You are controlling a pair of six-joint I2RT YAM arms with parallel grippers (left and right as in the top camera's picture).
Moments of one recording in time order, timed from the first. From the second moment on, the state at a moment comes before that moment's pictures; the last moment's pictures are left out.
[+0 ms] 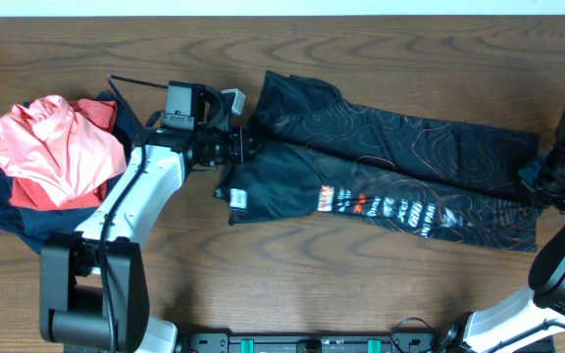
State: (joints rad) left arm -0.16 1.67 1.09 -0.44 0.57 -0.21; right arm -0.48 1.84 1.33 -1.05 0.26 0.51
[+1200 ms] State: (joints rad) left arm -0.20 1.71 0.89 -0.64 0.37 -0.22; right arm -0.50 1.81 1.01 -0.87 0.29 0.53
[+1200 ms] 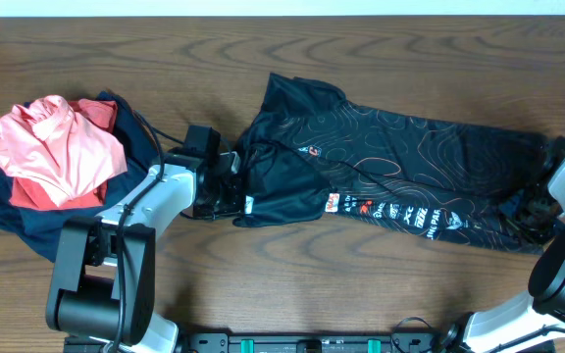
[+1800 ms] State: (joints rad) left arm -0.20 1.71 0.89 -0.85 0.39 -0.22; right arm -0.53 1.81 0.97 -0.88 0.34 0.53
